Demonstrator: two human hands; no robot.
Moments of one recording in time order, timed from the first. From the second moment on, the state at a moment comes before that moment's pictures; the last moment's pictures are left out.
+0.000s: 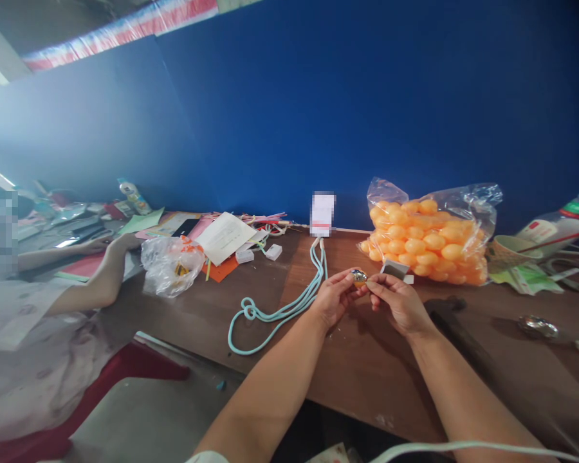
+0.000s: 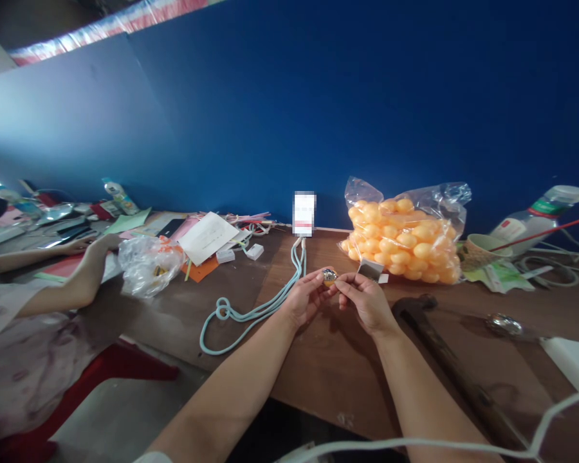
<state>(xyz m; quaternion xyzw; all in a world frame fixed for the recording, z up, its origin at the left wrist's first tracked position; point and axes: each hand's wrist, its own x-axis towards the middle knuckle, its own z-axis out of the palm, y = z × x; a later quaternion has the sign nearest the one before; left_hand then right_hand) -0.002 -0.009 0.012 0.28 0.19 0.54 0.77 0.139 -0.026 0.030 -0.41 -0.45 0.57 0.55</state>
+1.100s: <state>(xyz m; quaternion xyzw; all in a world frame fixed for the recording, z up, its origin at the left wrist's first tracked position) -0.003 -0.012 0.016 0.29 0.21 0.53 0.77 0.140 -0.026 0.030 -0.42 -0.44 0.59 0.54</state>
